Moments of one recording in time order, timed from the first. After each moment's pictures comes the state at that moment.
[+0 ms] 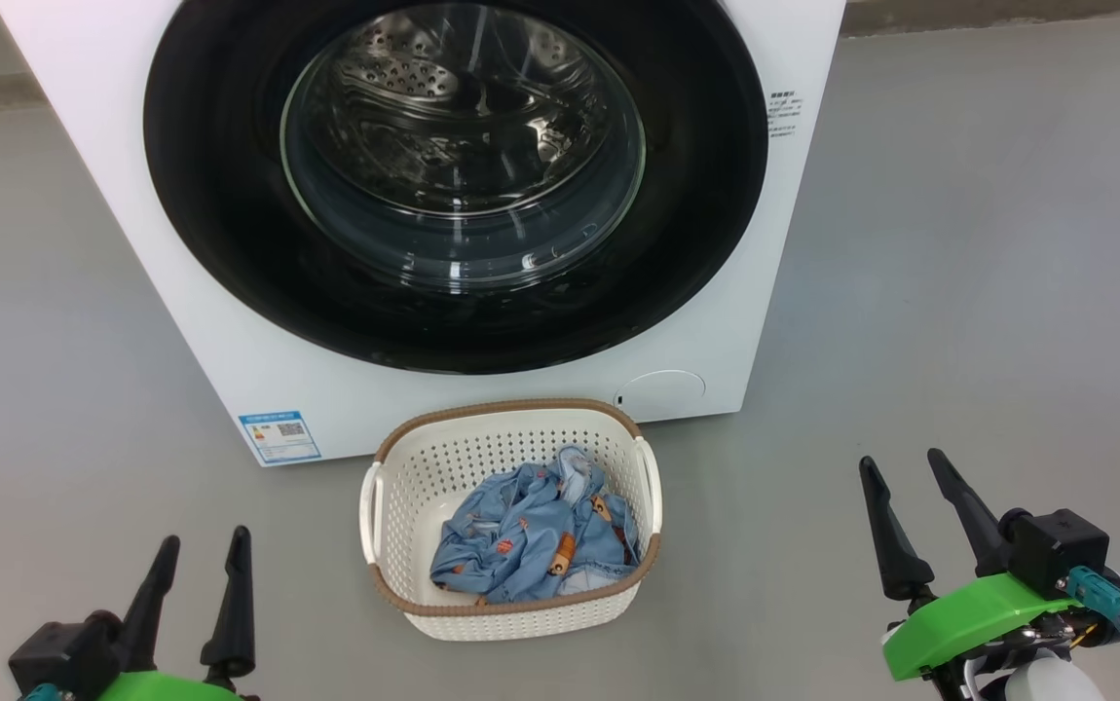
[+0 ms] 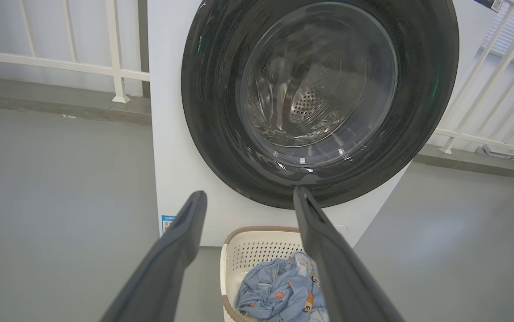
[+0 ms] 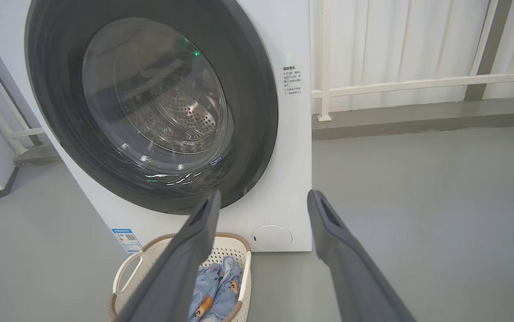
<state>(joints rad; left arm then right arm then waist) -0.07 0.15 -0.09 0.30 -0.46 -0.13 -0.22 -0.14 -0.09 -0.02 0.29 0.24 0.12 -0.21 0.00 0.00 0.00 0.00</state>
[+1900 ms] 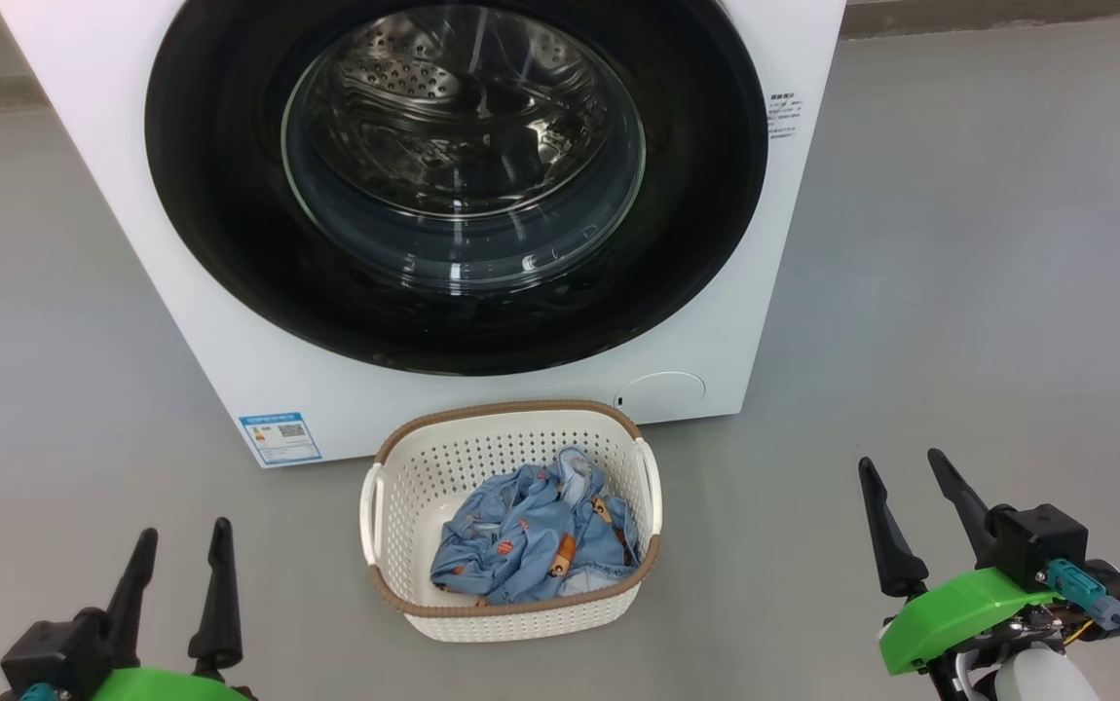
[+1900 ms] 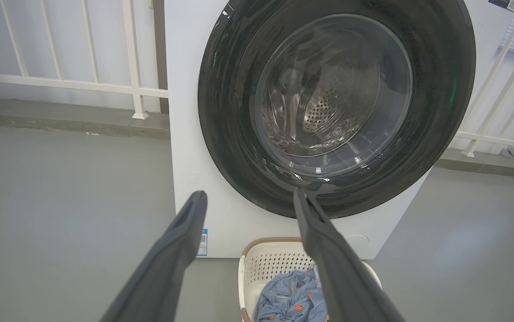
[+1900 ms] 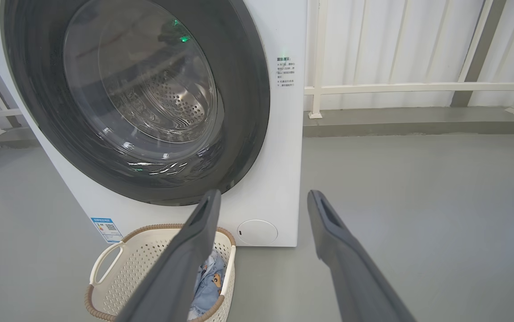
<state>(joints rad) -0.09 0.11 -0.02 0.32 -0.35 -0.13 -0.25 -0.19 -0.06 -0.07 0.38 0.11 0.12 -0.25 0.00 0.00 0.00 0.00</state>
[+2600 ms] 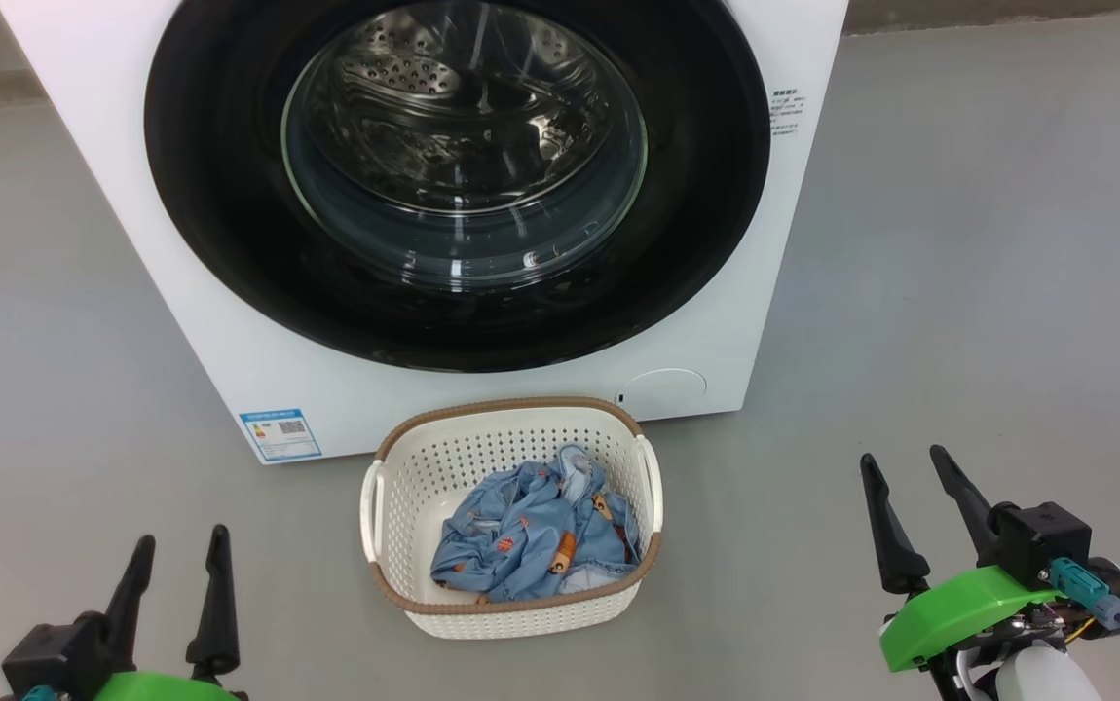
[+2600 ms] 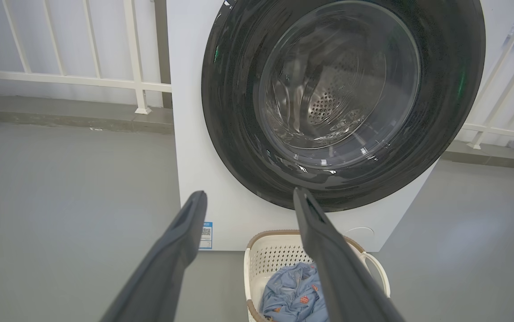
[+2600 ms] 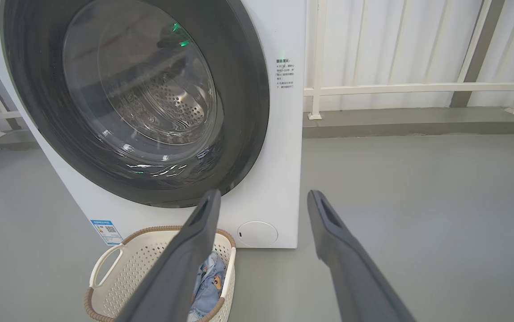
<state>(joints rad) -0.09 0.12 -0.02 0.34 -0.33 -0.13 -0.25 -0.19 -0.06 -0.08 0.38 0.11 0.12 -0.25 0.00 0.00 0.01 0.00</state>
